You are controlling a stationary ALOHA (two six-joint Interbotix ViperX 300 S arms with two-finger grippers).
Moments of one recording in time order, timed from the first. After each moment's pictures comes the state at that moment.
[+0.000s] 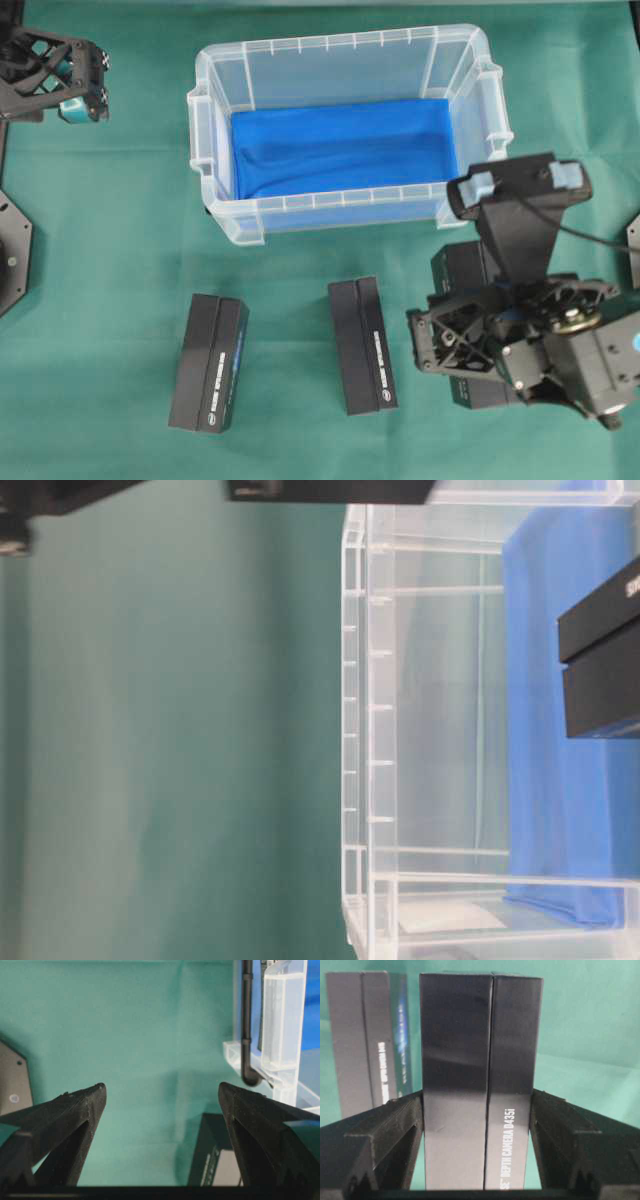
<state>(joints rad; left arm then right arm) 0.31 -0.52 0.42 0.16 1.42 -1.31 0.37 -0.03 0.03 -0.25 1.57 1.97</state>
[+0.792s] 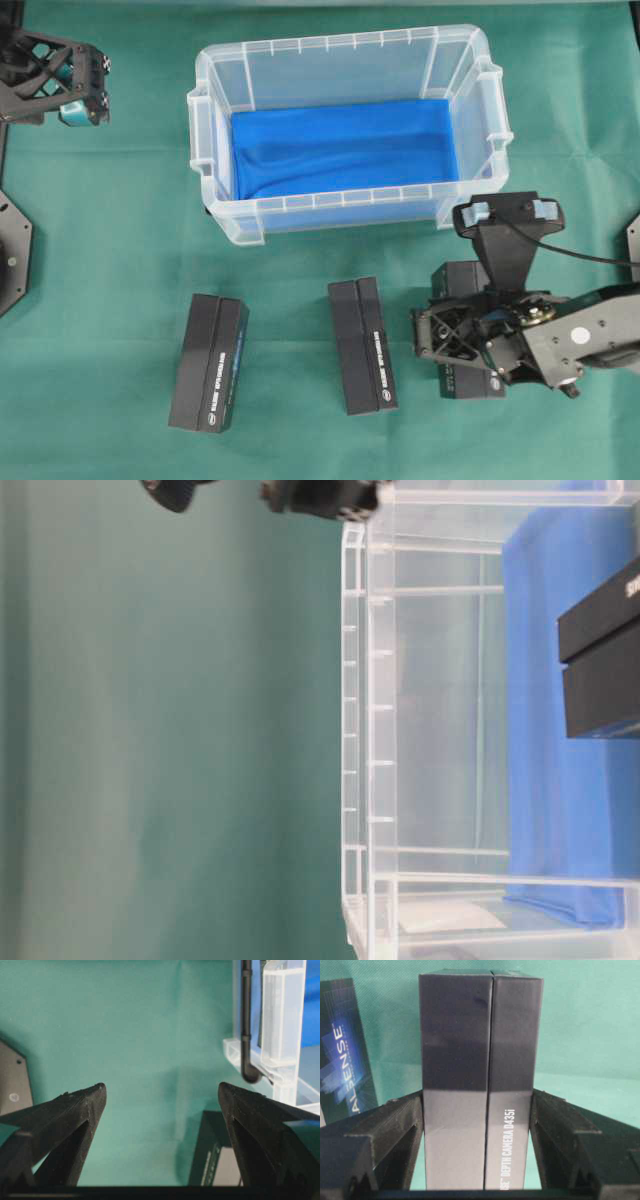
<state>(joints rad) 0.30 -0.52 0.42 0.15 1.42 -1.31 0.35 -0.02 0.39 -0.22 1.16 2.11</state>
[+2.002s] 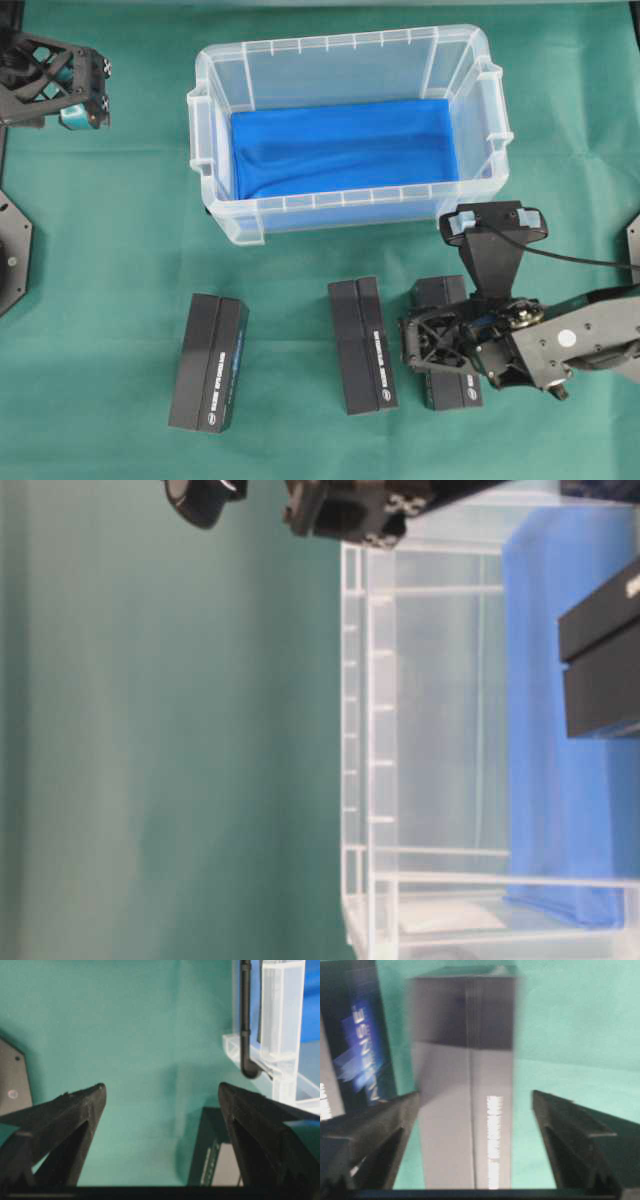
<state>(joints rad) 0.29 -0.52 0.42 0.15 1.42 -1.31 0.35 0.01 0.39 -0.21 1.10 2.11</state>
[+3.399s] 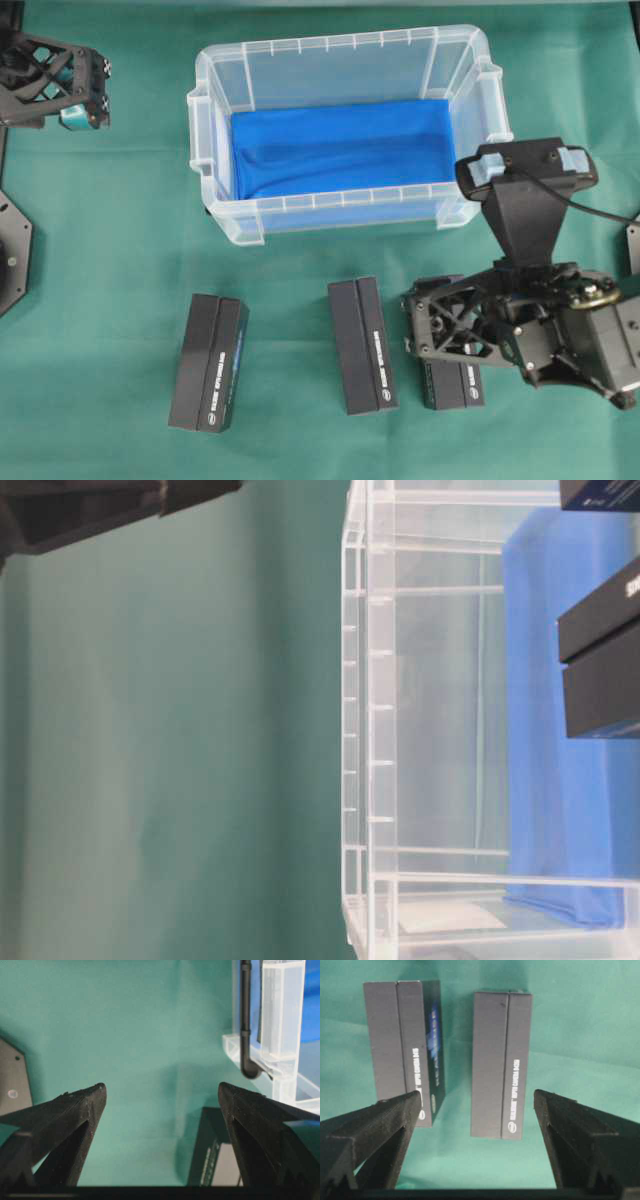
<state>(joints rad) 0.29 -0.52 0.42 0.15 1.42 -1.32 0.35 -0.06 0.02 -0.27 1.50 1.97</state>
